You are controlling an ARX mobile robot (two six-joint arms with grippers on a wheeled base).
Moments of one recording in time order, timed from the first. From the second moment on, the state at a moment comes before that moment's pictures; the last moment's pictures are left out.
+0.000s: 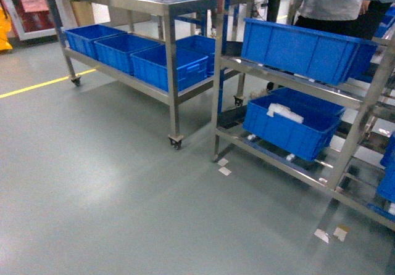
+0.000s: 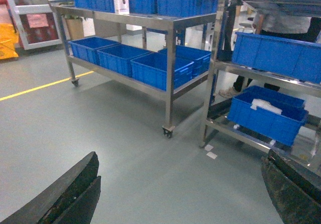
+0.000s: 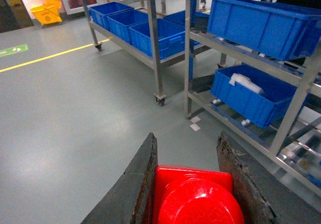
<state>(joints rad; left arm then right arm) 0.00 0.01 0.01 0.00 0.00 0.00 -0.03 0.58 0.16 0.33 -0.29 0.03</state>
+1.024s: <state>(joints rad) 0.00 0.01 0.01 0.00 0.00 0.00 -0.03 0.58 0.16 0.33 -0.29 0.03</state>
